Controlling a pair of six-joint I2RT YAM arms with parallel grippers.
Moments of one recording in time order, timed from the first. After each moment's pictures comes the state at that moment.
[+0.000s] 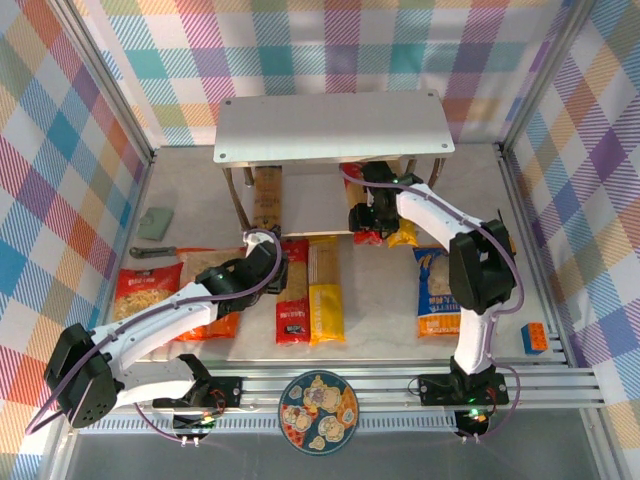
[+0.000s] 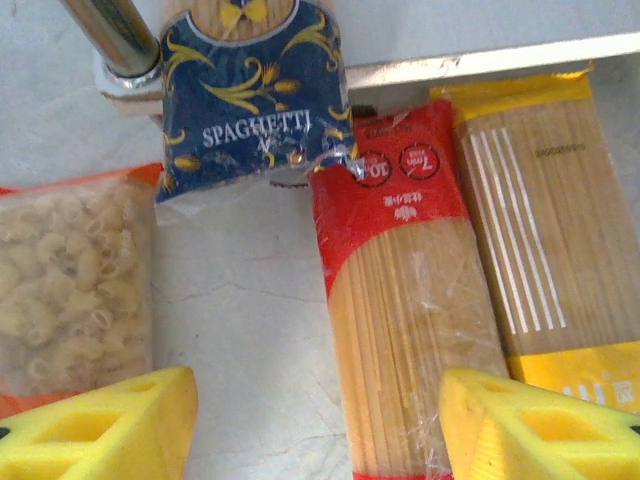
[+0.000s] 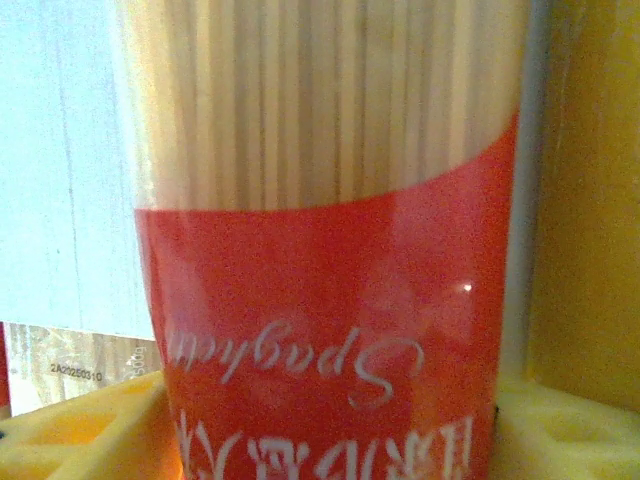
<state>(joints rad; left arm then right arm) -0.79 1.15 0.78 -0.59 -0.46 -0.55 0.46 1.91 1.54 -0.83 -0.05 0.39</state>
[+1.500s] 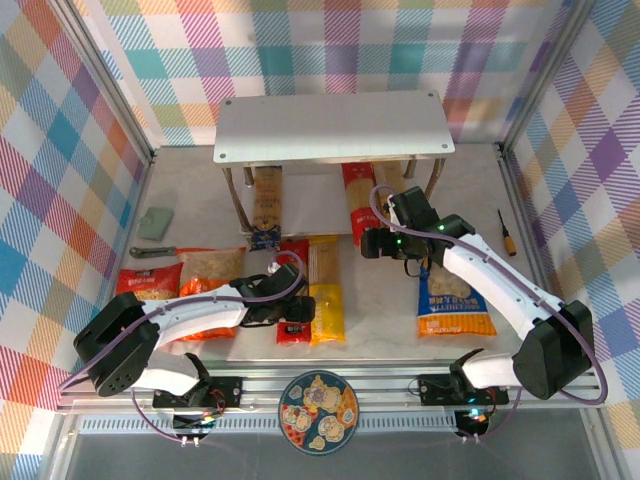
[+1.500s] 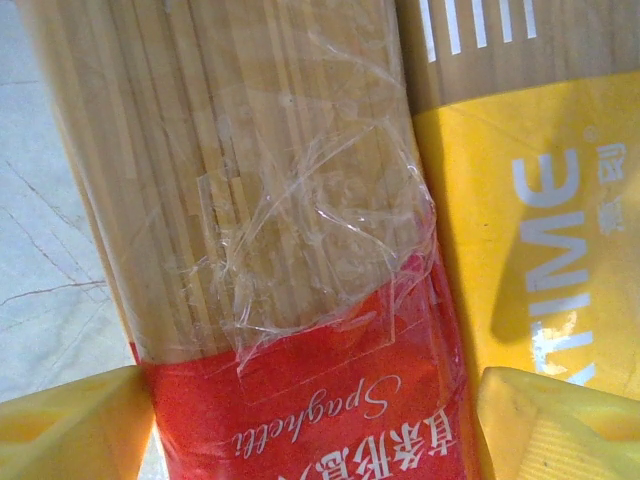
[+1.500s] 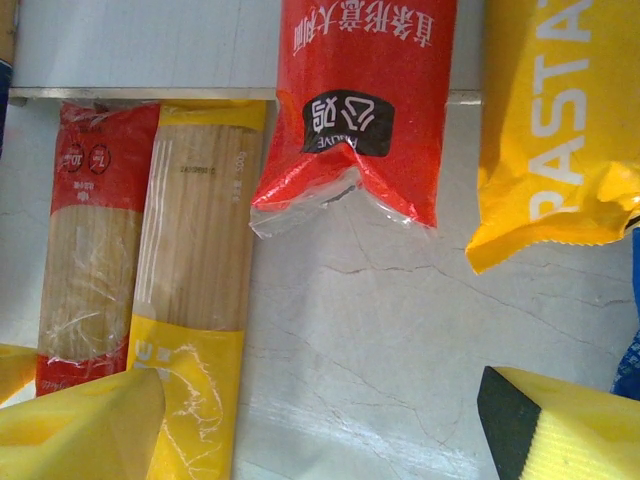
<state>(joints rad) -0.88 1.37 0.67 -0.44 -0.09 -0.76 0.53 1.33 1.11 -0.77 -0.08 0.42</state>
